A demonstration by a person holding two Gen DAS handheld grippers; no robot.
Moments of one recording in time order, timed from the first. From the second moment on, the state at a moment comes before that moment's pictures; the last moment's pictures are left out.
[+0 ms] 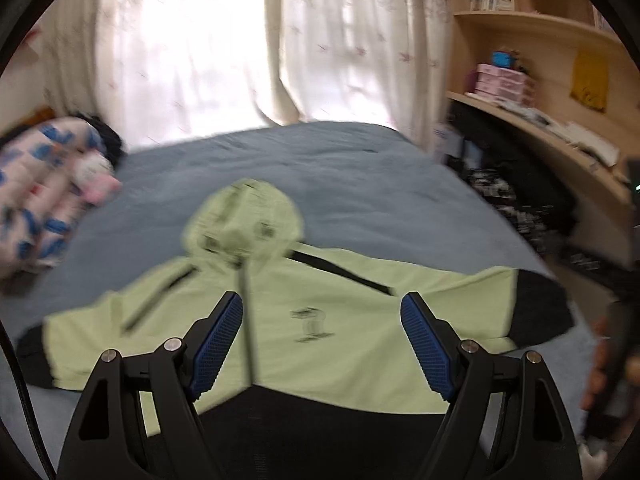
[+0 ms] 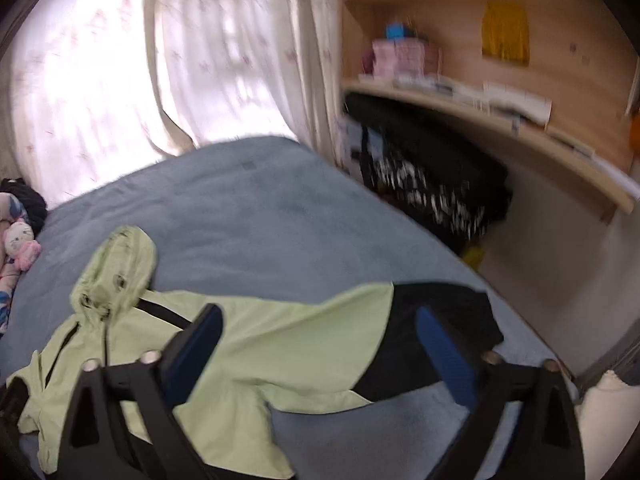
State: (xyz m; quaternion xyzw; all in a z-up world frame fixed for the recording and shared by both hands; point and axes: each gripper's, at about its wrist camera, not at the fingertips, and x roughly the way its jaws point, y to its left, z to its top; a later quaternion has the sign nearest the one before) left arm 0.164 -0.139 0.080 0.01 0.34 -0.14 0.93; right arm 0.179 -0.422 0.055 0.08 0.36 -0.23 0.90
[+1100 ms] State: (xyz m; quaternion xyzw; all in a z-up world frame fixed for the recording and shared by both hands) left arm 0.273 -0.277 -0.091 0.09 0.44 -0.07 0.89; right arm 0.138 -0.684 -0.138 0.38 0.47 -0.33 0.73
